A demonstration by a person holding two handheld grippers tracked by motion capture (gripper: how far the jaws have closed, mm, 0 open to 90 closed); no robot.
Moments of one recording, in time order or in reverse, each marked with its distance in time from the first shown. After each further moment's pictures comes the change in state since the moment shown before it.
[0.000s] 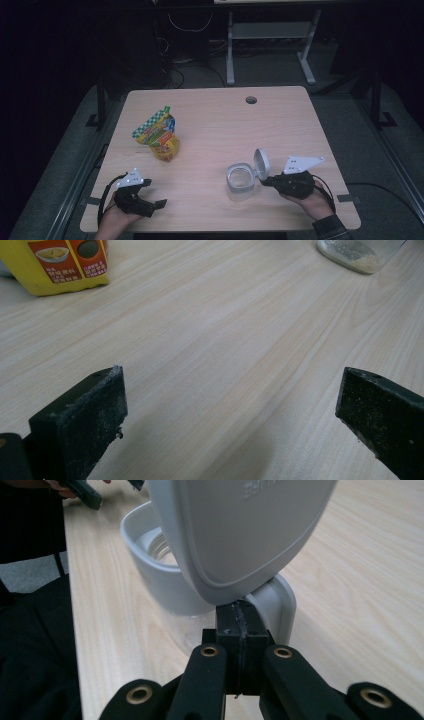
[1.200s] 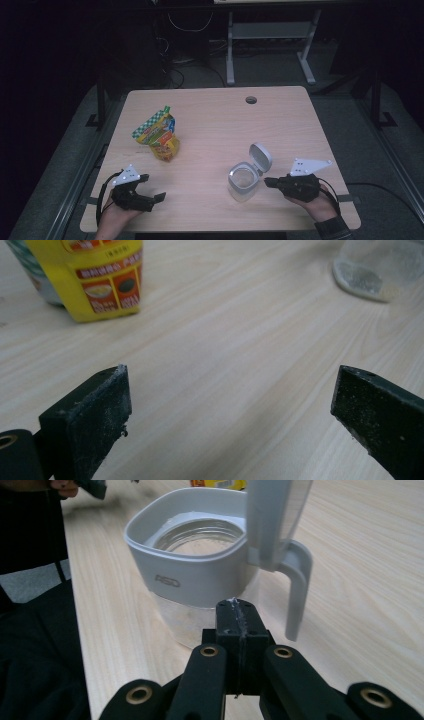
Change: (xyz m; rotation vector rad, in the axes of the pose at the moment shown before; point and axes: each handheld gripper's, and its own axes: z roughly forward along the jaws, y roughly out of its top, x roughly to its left) left arm 0.001 0.010 -0.009 -0.076 0.070 -0.028; right arm 0.002 -0.010 -0.011 -0.020 -0.013 0.038
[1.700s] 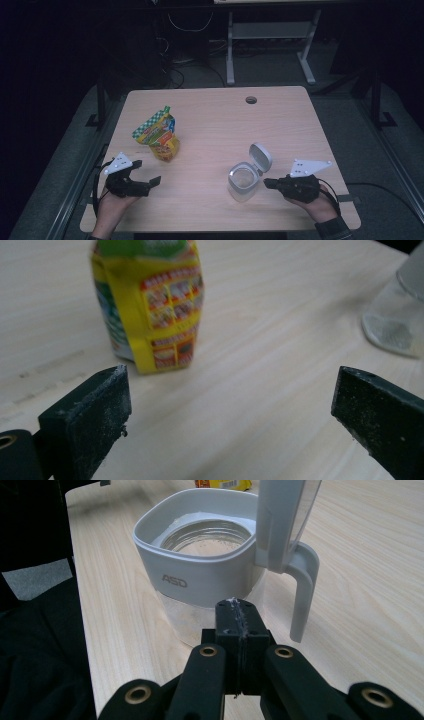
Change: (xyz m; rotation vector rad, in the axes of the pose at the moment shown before) left arm 0.017 0.027 -0.010 -0.110 0.088 -0.022; right arm 0.002 0.001 -0.001 0.000 0.009 -0.012
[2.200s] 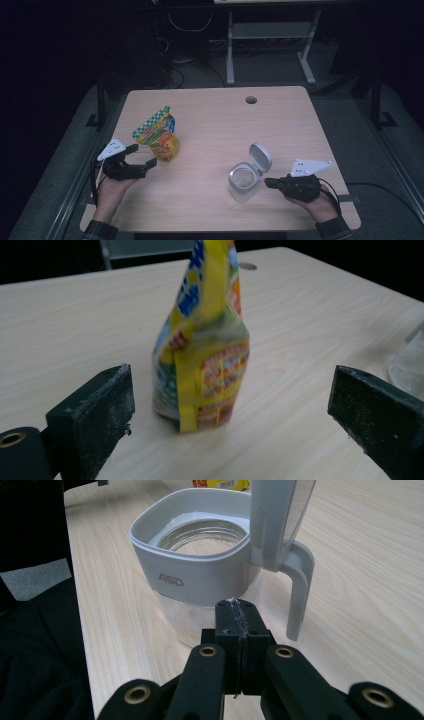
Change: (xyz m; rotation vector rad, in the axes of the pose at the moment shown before) left arm 0.028 0.026 0.005 -0.114 0.029 0.001; right arm -0.002 0.000 -0.001 -0.003 -0.005 -0.003
